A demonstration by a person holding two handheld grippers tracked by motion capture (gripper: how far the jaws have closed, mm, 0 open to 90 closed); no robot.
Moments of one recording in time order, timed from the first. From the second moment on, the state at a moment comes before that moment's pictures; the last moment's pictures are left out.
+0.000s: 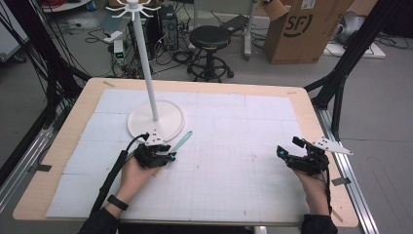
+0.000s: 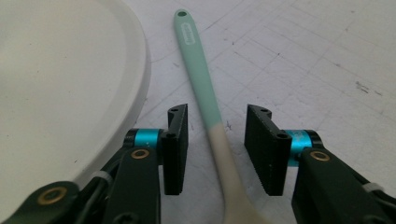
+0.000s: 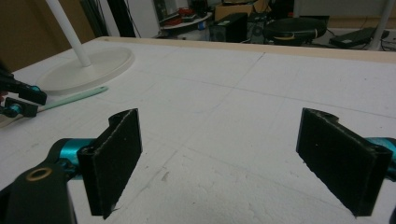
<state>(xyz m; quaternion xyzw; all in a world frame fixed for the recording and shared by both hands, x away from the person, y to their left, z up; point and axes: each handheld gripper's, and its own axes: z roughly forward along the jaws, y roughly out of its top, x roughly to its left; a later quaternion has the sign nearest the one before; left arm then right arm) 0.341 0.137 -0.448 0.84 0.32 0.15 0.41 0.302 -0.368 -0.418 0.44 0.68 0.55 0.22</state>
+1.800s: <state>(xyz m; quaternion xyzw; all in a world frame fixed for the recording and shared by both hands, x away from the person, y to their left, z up) 0.329 0.160 -0.413 0.80 0.33 0.14 0.48 0.302 -0.369 -0.418 0.44 0.68 0.55 0.22</state>
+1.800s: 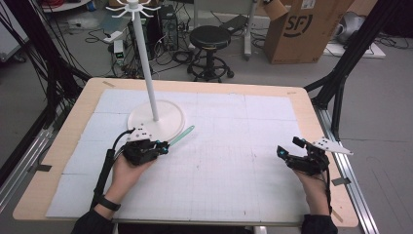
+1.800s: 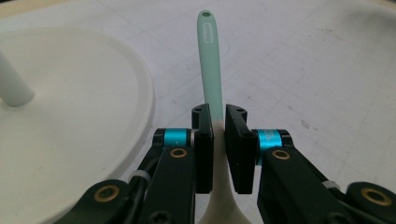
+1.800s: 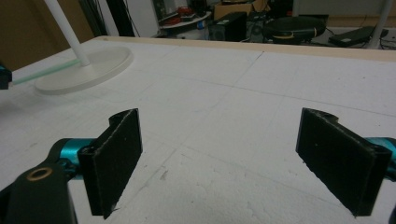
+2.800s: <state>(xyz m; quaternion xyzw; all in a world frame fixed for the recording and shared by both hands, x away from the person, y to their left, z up) 0.304 0.256 -0.306 0.72 0.34 0.19 0.57 0.303 -0.368 -0.419 0.44 0.68 0.54 0.22</state>
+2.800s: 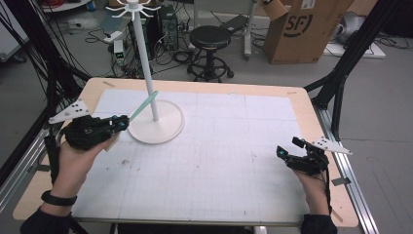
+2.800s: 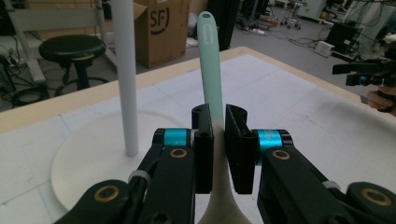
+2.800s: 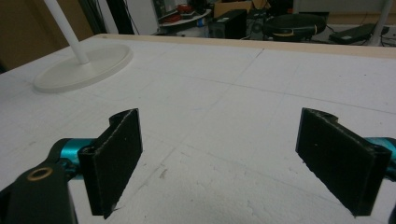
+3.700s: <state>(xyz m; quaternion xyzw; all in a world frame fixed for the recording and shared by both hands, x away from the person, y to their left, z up) 0.295 0.294 -0.207 0.68 0.32 0.25 0.60 0.305 -0.368 -0.420 0.44 0.68 0.54 0.22</state>
